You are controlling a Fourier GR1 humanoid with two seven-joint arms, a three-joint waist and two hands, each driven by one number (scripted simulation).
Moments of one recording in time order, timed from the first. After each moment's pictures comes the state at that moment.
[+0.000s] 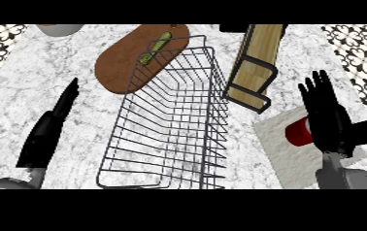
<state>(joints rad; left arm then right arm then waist) -0.05 0.59 -0.31 -1.59 0.12 0.31 0.01 -0.09 -0.23 -0.02 -1.54 -0.46 -0.21 0.03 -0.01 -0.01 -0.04</state>
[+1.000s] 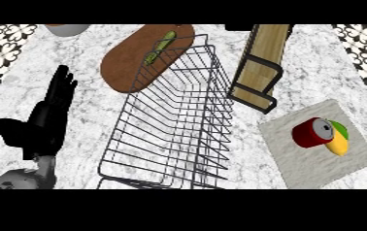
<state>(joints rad) -0.09 0.42 -0.19 -1.64 0.26 0.40 0.07 -0.22 -0.83 -0.19 -1.18 -0.53 0.81 -0.23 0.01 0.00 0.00</state>
